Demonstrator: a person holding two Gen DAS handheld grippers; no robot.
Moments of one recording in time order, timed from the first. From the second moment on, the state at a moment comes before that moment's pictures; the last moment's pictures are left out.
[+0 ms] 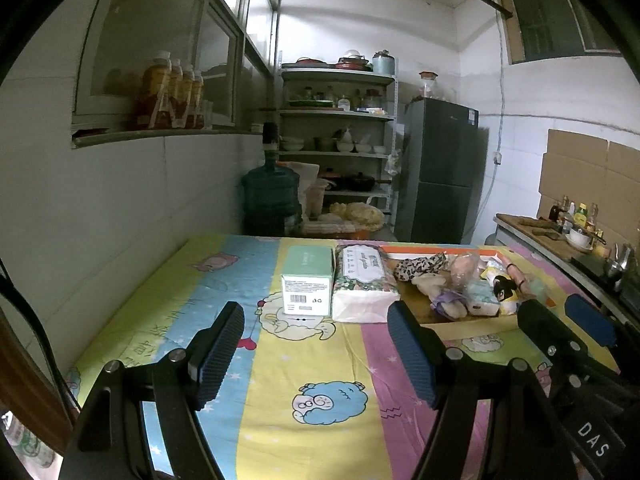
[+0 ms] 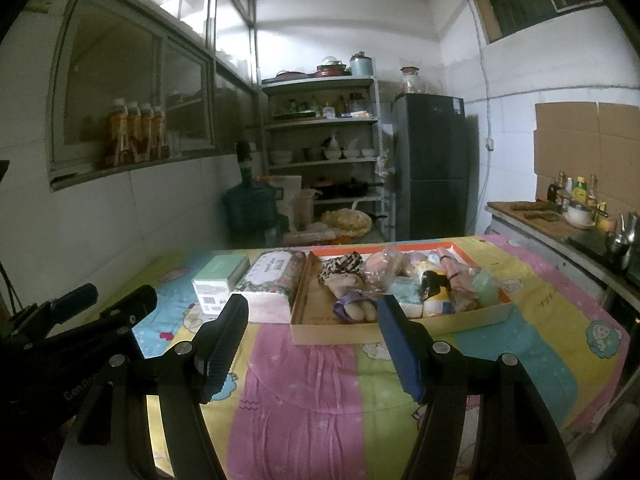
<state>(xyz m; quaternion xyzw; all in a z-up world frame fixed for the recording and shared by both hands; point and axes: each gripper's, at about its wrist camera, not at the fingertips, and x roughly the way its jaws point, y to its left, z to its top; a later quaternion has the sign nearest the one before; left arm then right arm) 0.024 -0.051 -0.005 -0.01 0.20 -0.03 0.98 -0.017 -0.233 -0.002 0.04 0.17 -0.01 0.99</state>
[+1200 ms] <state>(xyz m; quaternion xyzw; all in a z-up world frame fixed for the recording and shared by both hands) 0.023 -0.047 -0.005 -0.01 0.20 -0.03 0.98 -0.017 -0.232 -0.002 0.04 0.17 -0.01 0.99</state>
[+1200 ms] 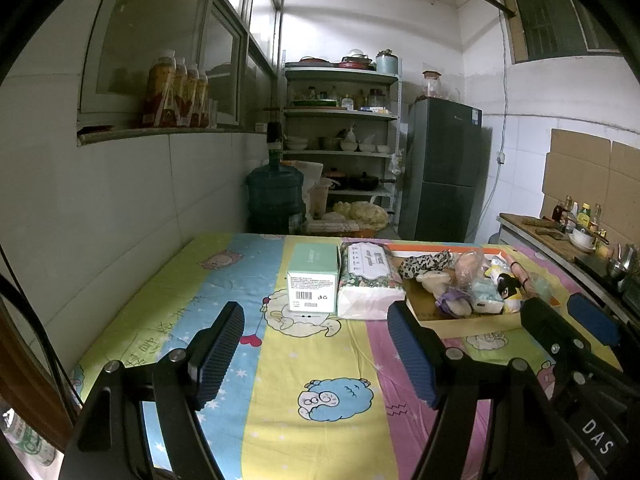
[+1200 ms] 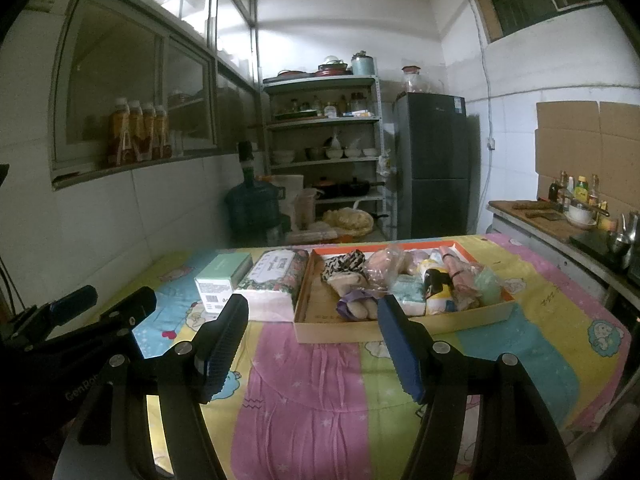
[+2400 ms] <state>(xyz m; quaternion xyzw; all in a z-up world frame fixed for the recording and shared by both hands) 0.024 -0.046 -0.004 -0.01 0.20 -0.03 0.98 -0.018 -0.229 -0.002 0.04 0.17 0.00 0.99</state>
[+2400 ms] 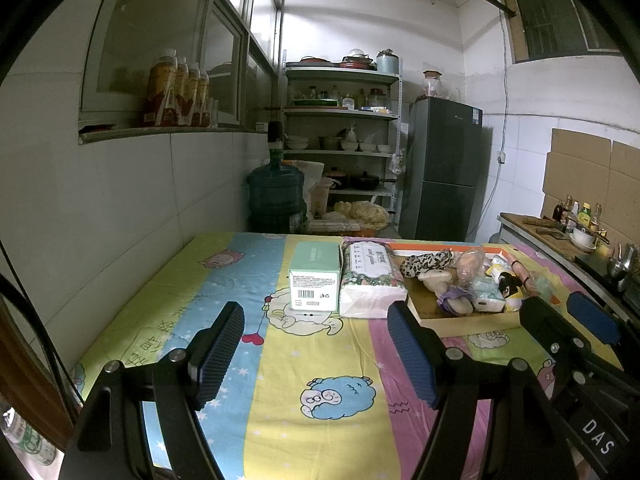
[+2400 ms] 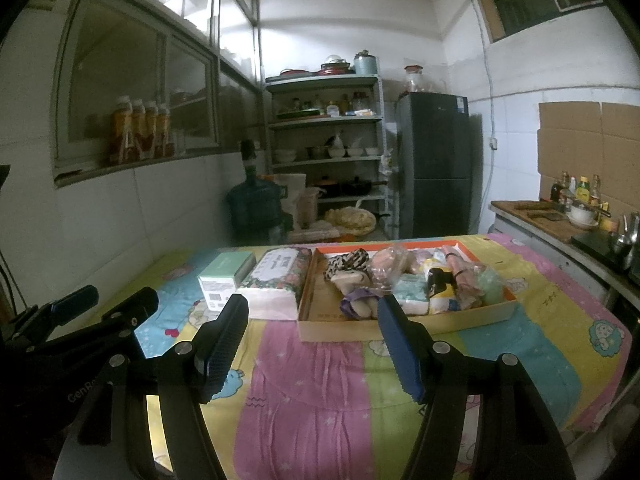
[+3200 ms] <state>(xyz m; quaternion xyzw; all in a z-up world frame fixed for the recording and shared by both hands) 0.024 -0.045 -0.005 -0.01 0.20 -0.03 0.98 -0.018 -0.227 -0.002 0.04 0.17 0.00 0.99</state>
